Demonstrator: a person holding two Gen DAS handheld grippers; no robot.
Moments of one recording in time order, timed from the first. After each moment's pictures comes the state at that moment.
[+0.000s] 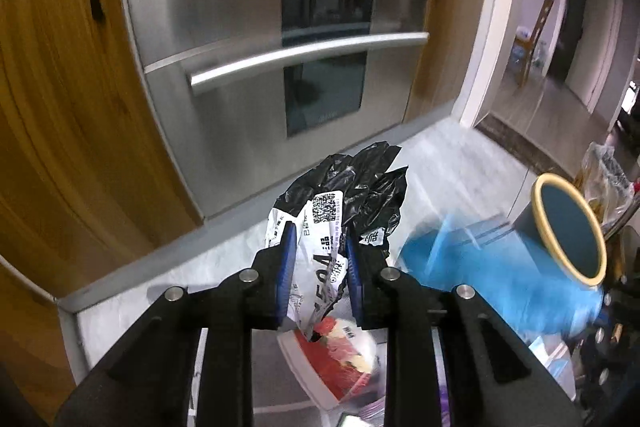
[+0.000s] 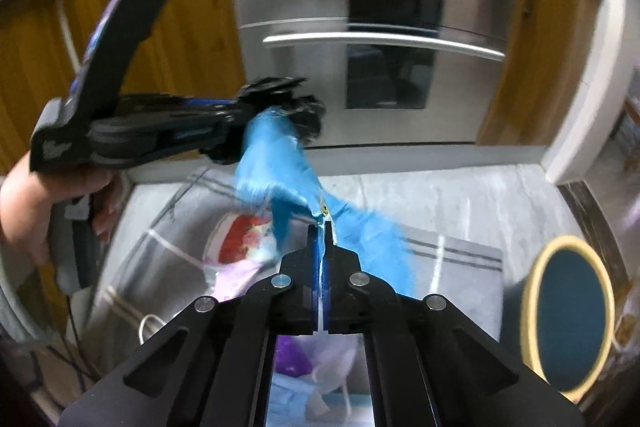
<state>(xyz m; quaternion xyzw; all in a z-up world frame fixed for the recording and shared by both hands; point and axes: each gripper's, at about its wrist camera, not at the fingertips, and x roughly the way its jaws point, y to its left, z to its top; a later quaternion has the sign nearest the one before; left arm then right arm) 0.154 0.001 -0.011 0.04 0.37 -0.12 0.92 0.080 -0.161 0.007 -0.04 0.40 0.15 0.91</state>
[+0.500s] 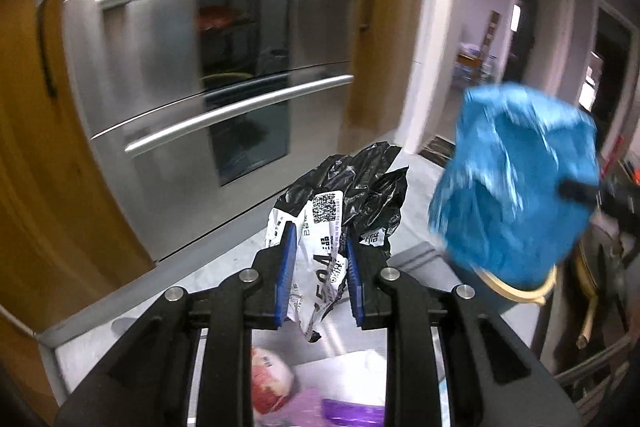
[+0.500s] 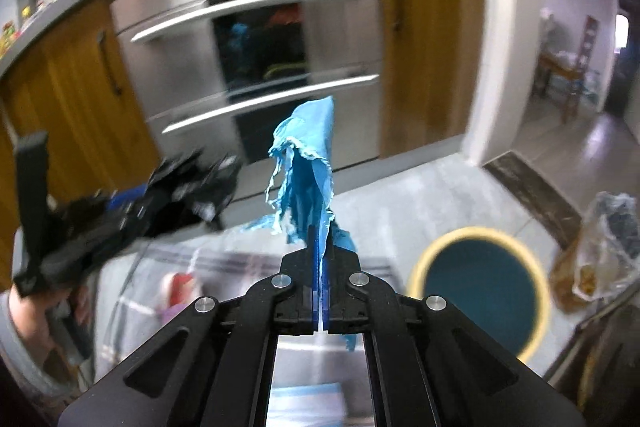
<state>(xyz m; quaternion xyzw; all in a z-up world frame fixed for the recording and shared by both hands) 0.117 -0.071 0.032 0.05 0.31 -0.21 0.92 0.062 -0.280 0.093 0.03 0.35 0.02 0.94</state>
